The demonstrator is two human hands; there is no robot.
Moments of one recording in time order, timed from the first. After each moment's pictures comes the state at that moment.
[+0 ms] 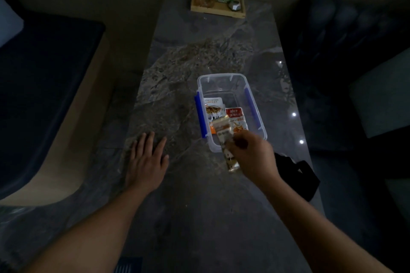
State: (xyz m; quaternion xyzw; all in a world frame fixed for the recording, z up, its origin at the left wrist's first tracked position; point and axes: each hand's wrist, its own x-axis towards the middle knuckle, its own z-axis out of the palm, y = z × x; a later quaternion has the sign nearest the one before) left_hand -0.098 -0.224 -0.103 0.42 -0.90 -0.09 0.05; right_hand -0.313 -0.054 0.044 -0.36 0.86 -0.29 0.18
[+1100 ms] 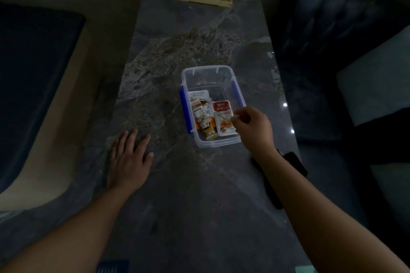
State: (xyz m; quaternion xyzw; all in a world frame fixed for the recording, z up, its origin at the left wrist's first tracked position) left_hand -0.097 -0.226 -0.097 0.44 -0.89 -0.13 0.06; right_hand -0.374 -0.065 0.027 -0.26 0.86 -0.40 0.18
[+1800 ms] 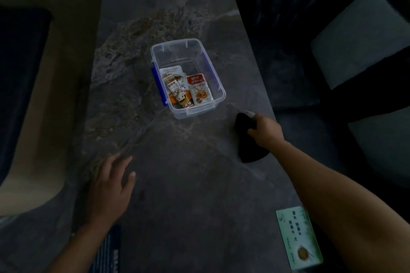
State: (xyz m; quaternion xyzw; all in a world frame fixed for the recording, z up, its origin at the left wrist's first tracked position) left_hand -0.026 -0.121 -0.072 0.38 -0.89 -0.20 0.14; right_hand -0.418 0.077 -0.032 -0.26 0.94 -0.04 0.20
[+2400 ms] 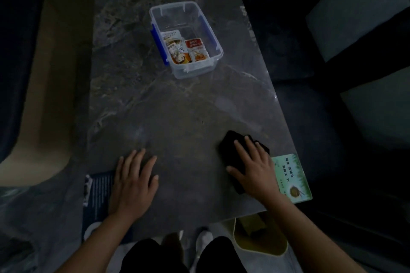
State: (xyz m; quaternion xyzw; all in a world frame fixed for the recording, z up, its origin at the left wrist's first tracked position) left_hand 0.051 -0.022 -0.111 0.28 -0.95 -0.13 0.04; right_hand -0.199 0.223 -0.055 -0.34 0.92 -0.03 0.19
